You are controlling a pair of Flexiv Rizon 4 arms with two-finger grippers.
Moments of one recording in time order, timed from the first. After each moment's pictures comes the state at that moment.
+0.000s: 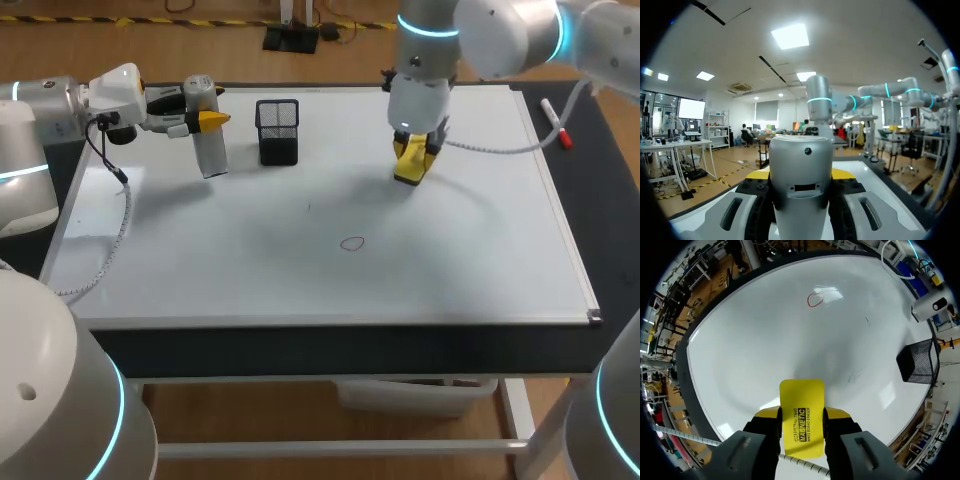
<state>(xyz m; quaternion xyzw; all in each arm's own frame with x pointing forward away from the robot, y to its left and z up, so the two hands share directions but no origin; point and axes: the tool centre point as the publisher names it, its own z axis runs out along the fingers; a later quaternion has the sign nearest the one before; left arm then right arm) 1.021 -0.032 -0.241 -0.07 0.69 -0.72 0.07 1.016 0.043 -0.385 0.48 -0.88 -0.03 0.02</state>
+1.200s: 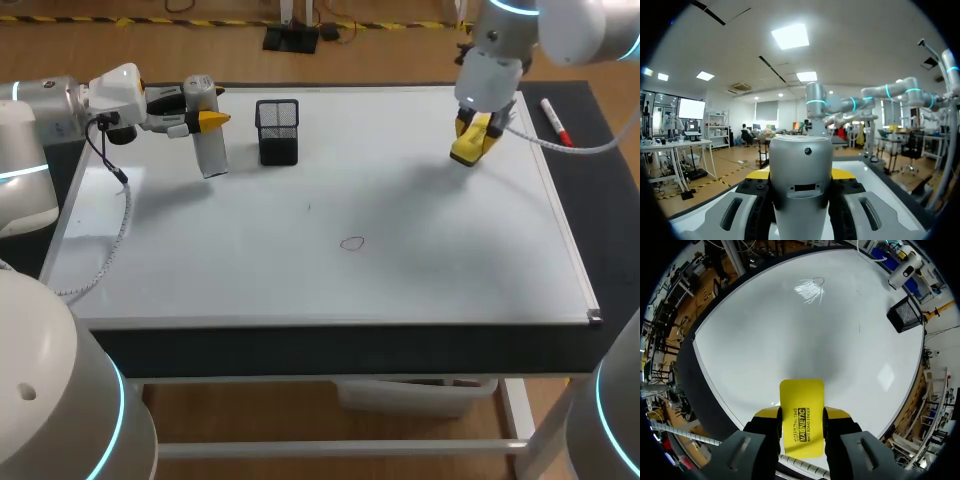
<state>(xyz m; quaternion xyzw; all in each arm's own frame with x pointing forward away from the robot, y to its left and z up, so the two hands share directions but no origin) 1.021 -0.032 -0.241 -0.07 0.69 -0.72 0.07 1.043 -0.059 -0.369 0.39 -0.92 -0.06 0.00</state>
